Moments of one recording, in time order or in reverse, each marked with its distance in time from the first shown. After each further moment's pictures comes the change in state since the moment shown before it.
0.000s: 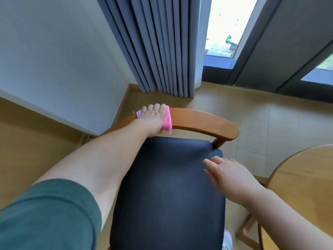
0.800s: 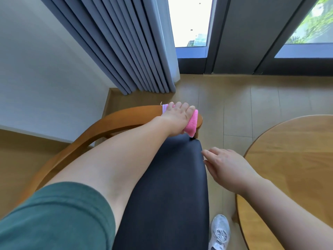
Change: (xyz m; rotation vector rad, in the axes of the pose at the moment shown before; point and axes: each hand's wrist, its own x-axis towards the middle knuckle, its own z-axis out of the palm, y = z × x) left_hand 0.030 0.168 -0.056 0.088 0.076 0.405; right_hand -0.052 0.071 0.019 0.099 0.089 0.087
